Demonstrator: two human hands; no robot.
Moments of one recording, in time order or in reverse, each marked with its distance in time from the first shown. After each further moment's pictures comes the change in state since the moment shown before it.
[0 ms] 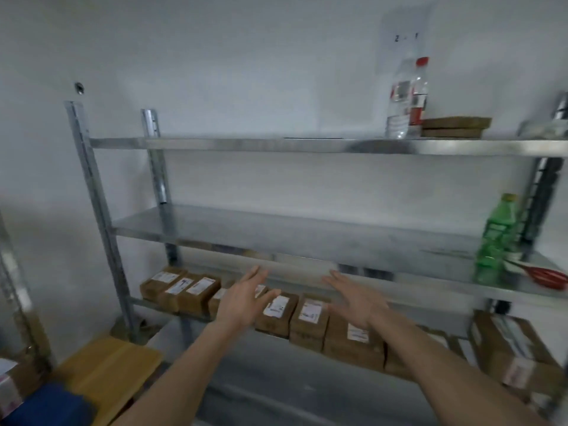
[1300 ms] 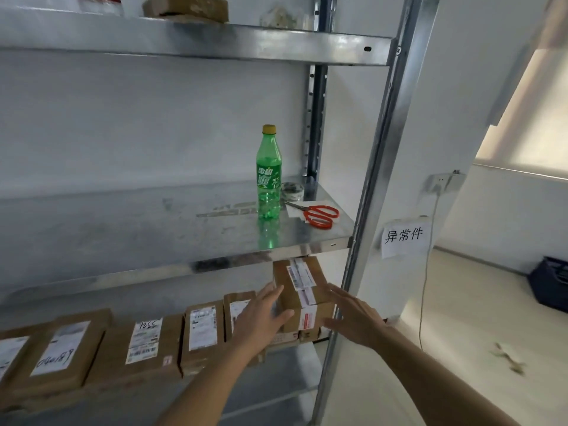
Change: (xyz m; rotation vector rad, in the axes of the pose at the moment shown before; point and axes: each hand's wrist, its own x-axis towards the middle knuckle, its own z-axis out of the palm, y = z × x) left_hand 0.099 0.392 0.454 -0.260 -0.600 0.332; right_hand -0.193 0.479 0.016 0.184 -0.004 0.581
